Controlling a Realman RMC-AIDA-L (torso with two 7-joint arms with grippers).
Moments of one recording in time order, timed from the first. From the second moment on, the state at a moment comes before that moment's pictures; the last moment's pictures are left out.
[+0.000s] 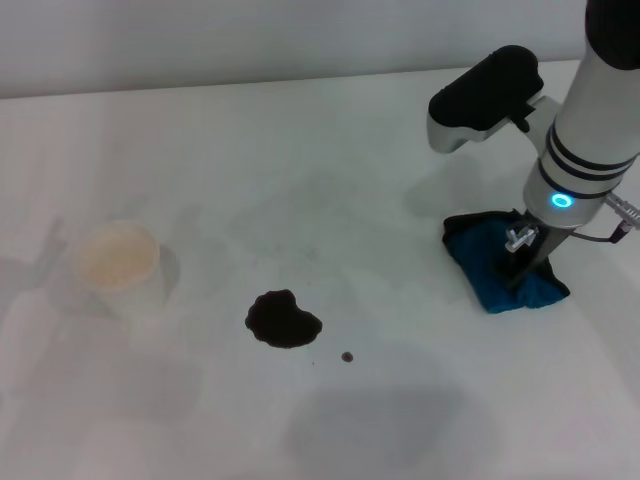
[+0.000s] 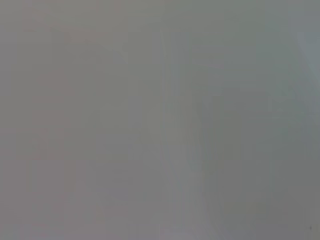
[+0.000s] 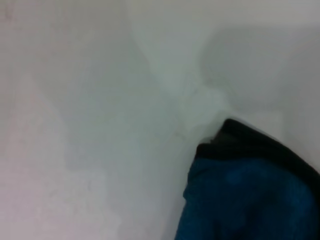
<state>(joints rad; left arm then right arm) -0.35 -2.08 2.84 -0.06 -1.24 1.59 -0.10 0.76 2.02 -1.63 -0.93 0.36 1.45 -0.19</state>
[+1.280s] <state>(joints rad) -0.36 -2.08 2.84 -0.05 -1.23 1.60 -0.10 0.96 2.03 -2.26 -1.12 0.88 1.34 -0.01</state>
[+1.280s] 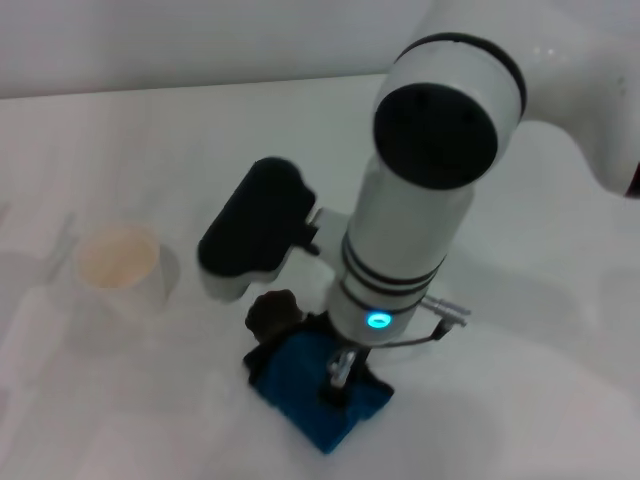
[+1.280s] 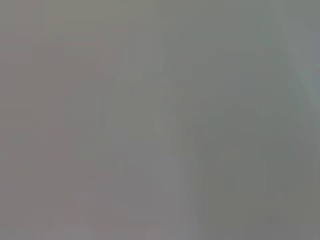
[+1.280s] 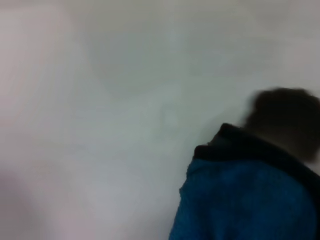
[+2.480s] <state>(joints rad) -0.36 -2.08 2.84 -0.03 -1.23 1.60 -0.09 1.07 2.03 -2.12 -0.80 0.63 1.17 -0.02</state>
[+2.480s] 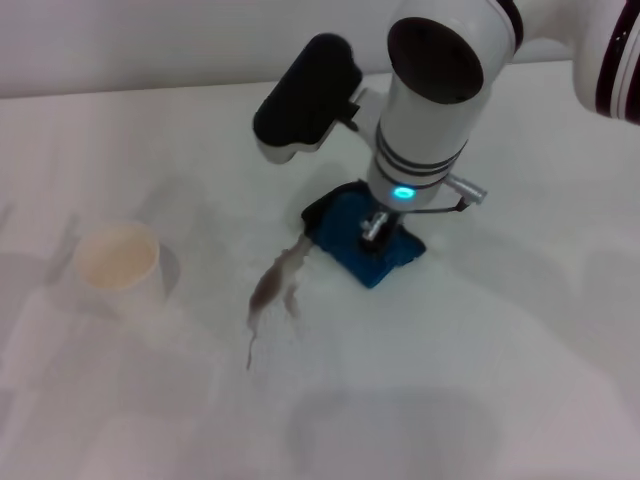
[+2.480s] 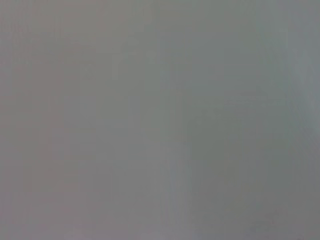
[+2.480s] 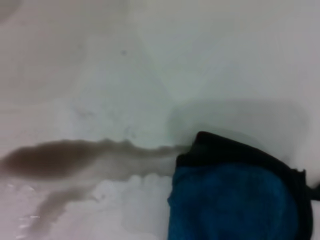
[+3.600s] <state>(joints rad) -0.37 -2.08 2.84 -0.03 -1.23 1.59 -0.09 1.07 2.03 -2.36 -1.07 0.93 1.25 -0.07</state>
